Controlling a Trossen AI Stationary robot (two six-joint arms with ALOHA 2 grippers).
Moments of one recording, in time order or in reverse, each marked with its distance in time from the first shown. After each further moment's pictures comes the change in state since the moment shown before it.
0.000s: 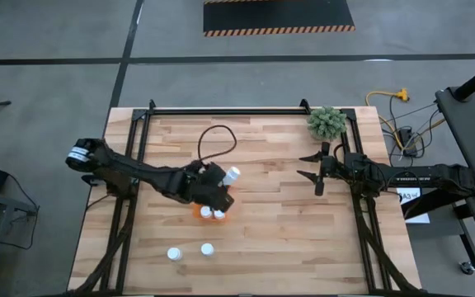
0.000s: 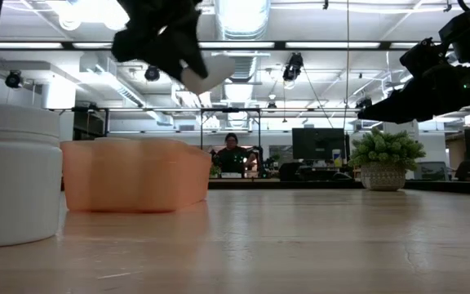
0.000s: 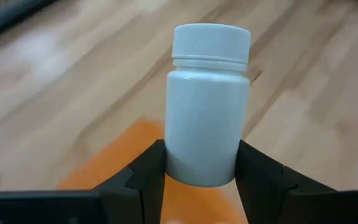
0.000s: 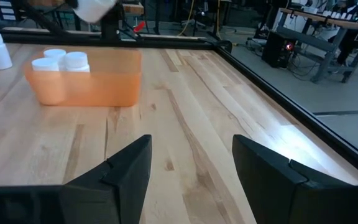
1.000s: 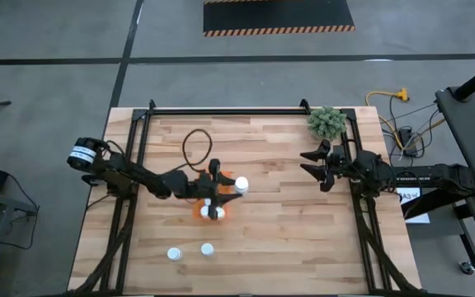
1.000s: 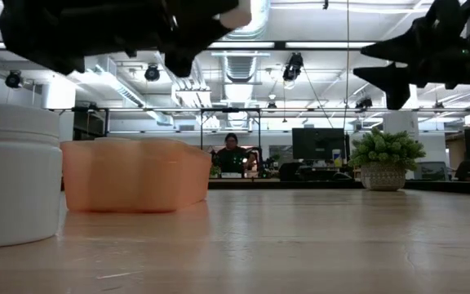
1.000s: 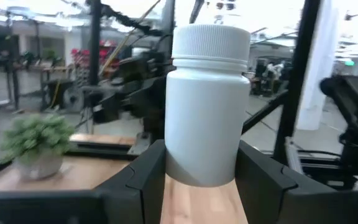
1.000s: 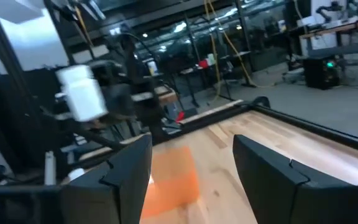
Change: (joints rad) left arm 0.098 0.004 -0.702 1.906 0.414 0.795; right arm 0.001 0.008 0.000 0.344 -0.087 0.409
